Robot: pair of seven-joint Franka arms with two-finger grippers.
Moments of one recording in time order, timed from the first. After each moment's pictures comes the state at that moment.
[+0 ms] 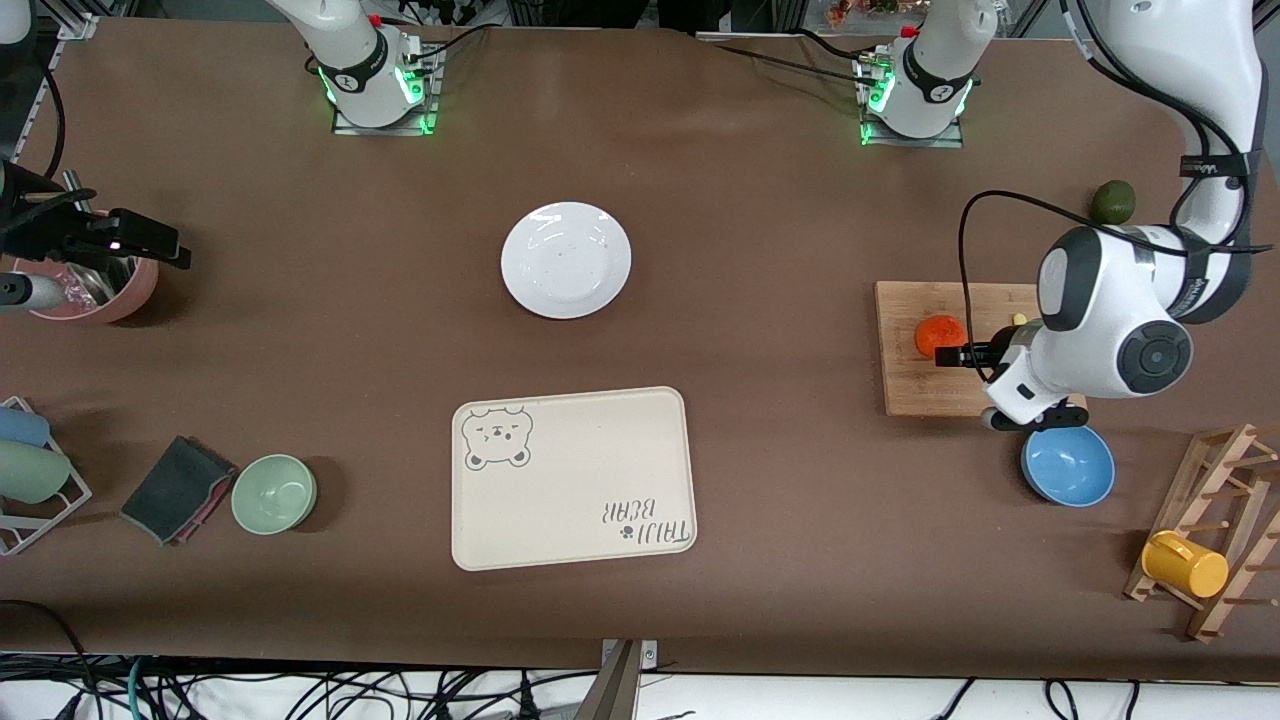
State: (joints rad) left arm -0.10 0.43 0.07 -1.81 -0.06 1.90 -0.09; right arm 0.07 0.14 -0.11 -1.46 0.08 1.47 -0.05
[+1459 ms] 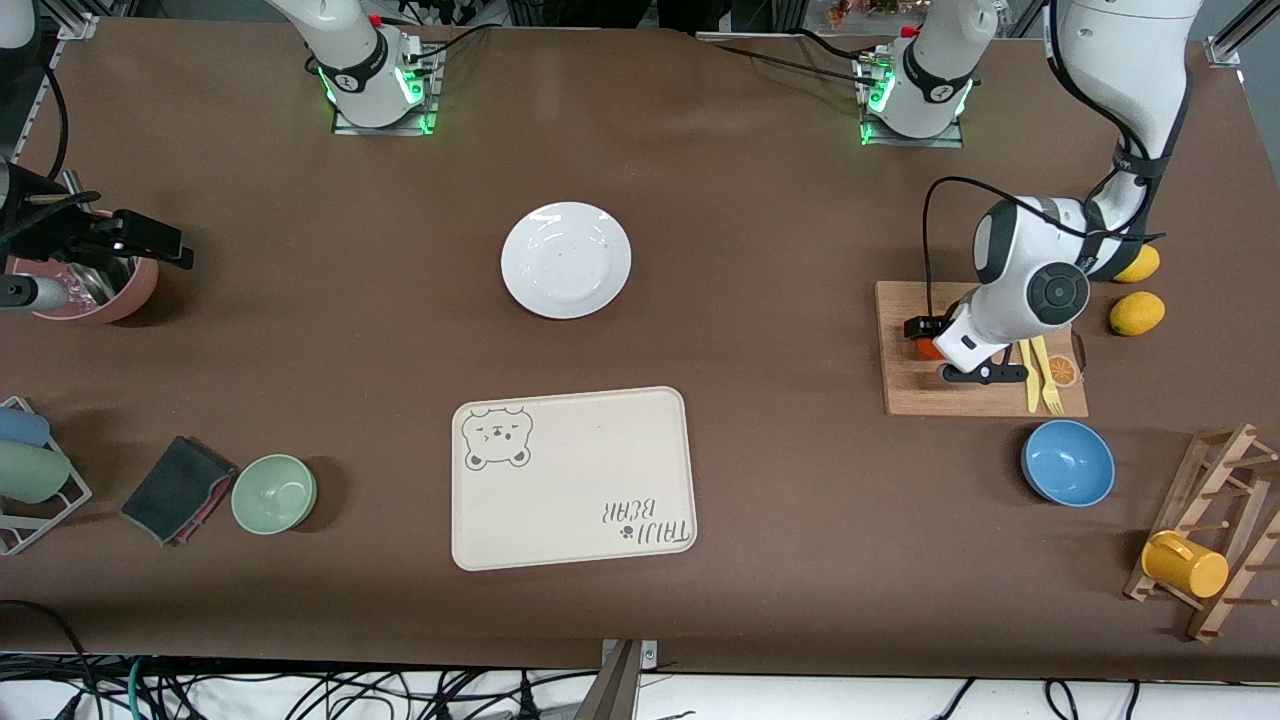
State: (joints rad) left arm -0.11 0.38 0.05 -2.23 0.00 2.38 -0.07; right arm 0.07 0.14 -0.11 -1.47 0.08 1.47 -0.05
